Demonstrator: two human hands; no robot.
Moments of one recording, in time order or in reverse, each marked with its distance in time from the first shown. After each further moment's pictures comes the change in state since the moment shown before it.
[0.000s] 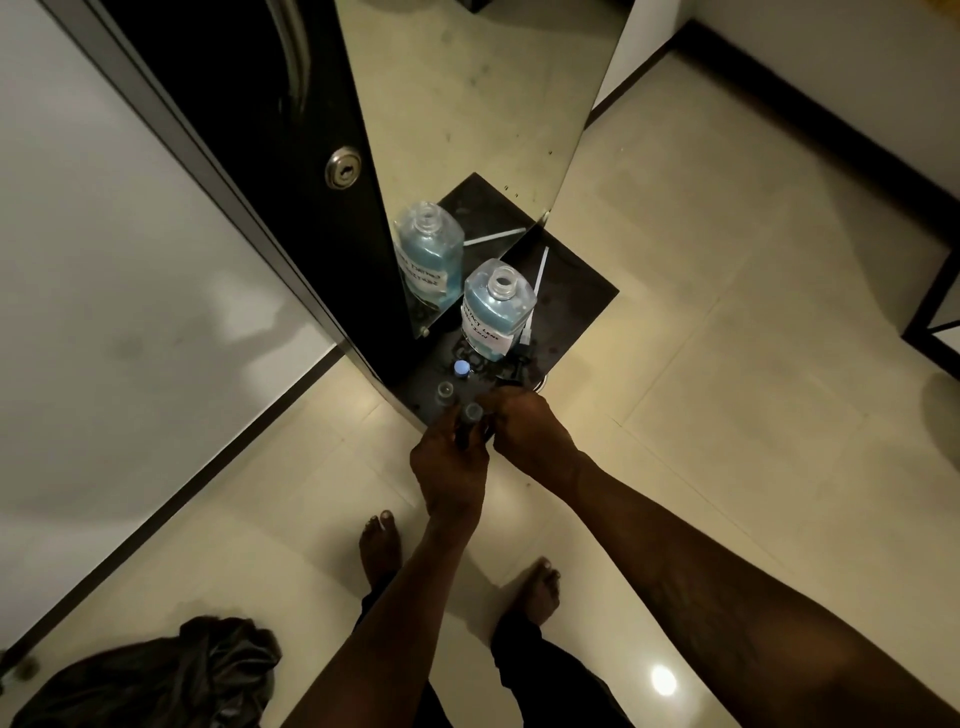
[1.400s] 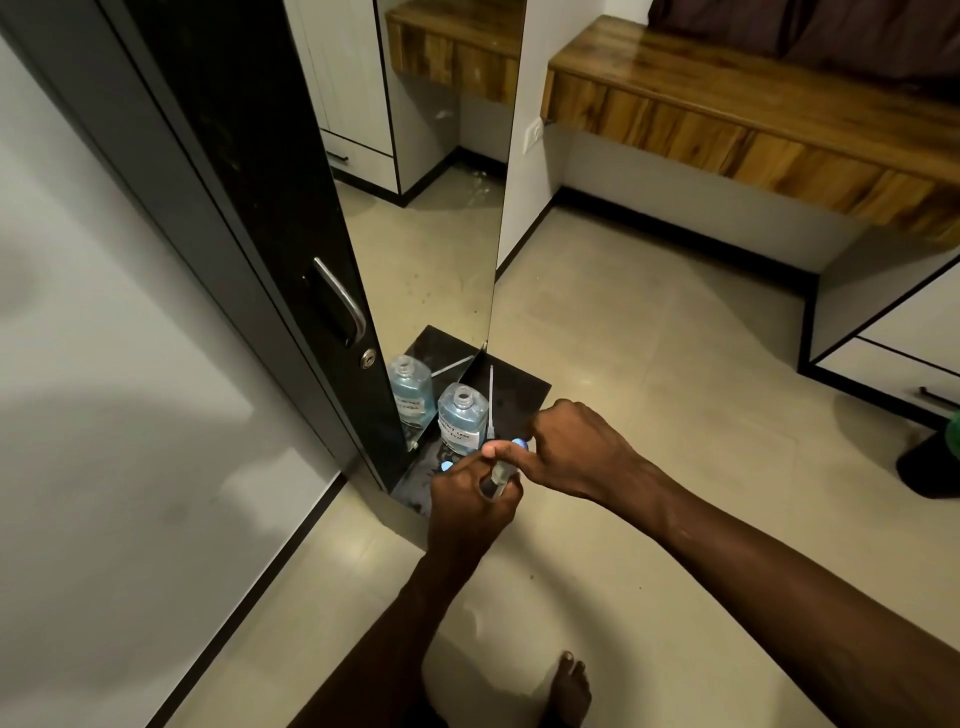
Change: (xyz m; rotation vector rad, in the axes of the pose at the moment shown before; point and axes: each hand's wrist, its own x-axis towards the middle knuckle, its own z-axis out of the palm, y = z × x) left_hand 0.034 0.160 -0.080 0.051 -0.353 0.583; right_hand -0.095 -0.145 -0.180 -0.481 0.207 0.049
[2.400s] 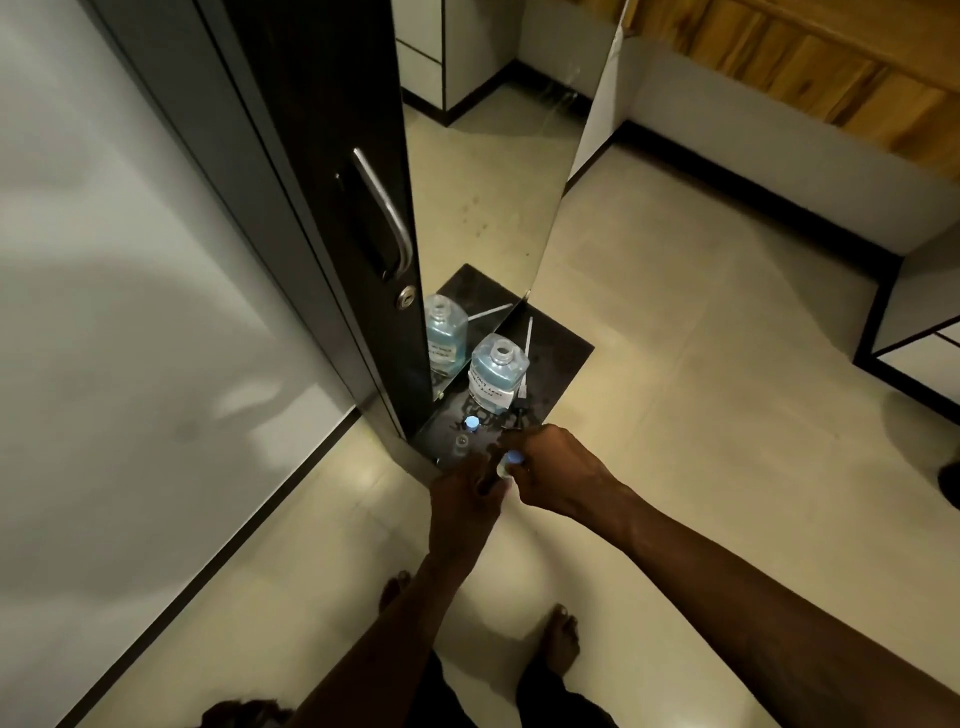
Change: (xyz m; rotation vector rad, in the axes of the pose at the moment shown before) left_hand -0.063 -0.081 0.032 -0.194 0.000 -0.365; right_hand 0.025 0.002 0.130 0.256 -0.269 0.018
